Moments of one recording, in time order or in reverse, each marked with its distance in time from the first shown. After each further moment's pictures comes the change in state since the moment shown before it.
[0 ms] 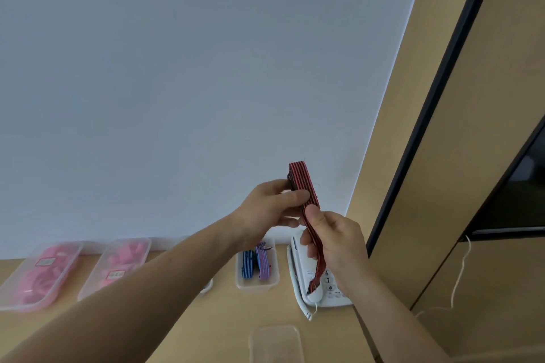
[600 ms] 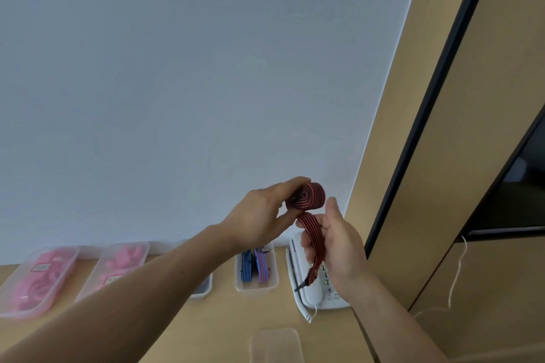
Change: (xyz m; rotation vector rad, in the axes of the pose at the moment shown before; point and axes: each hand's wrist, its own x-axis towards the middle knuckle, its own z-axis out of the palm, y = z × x) left_hand -0.002 -0.010 -0.017 0.966 0.104 0.721; right_hand -0.002 -0.002 0.002 0.180 -0.084 0.127
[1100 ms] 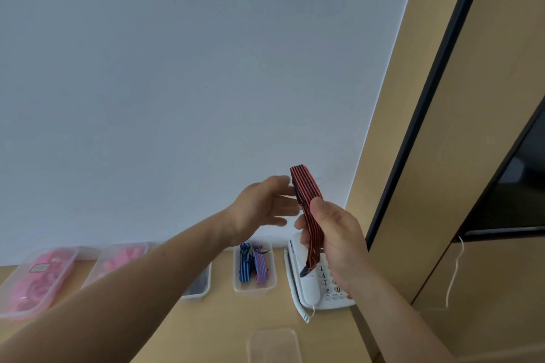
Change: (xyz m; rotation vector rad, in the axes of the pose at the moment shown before) left_hand 0.013 0.010 -0.010 -0.959 -0.191 -0.772; right_hand -0.002 -0.010 -0.001 0.006 -0.022 -0.189
